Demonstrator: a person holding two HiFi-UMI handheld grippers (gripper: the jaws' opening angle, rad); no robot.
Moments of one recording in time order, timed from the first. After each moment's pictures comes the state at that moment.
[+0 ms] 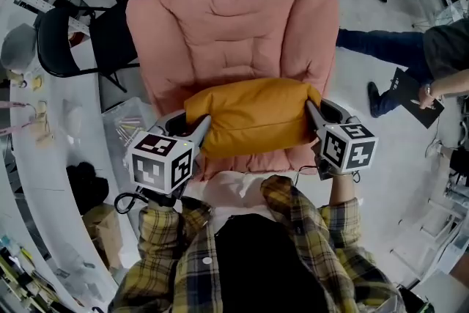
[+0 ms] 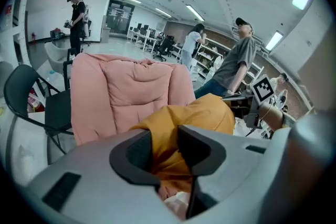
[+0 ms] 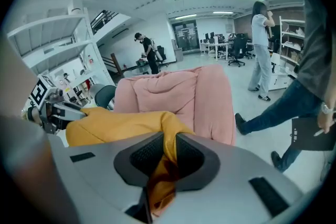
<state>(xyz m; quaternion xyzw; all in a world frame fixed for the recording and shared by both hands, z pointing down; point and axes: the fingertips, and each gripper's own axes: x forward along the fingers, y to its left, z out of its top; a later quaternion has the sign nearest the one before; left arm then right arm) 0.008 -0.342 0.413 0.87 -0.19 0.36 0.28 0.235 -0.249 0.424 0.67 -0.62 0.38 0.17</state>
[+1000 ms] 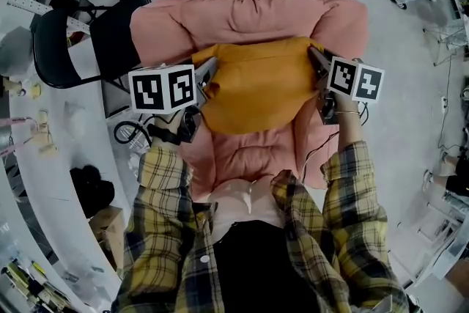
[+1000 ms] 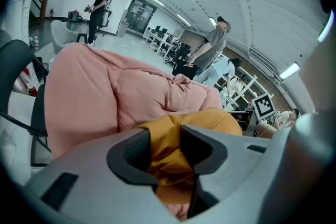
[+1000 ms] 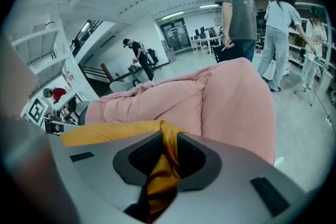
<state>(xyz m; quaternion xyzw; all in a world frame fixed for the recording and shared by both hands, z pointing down) 0.079 -0.534 0.455 0.85 -0.22 0.30 0.36 0.312 -0.446 0.466 0.68 -0.60 0.42 0.11</state>
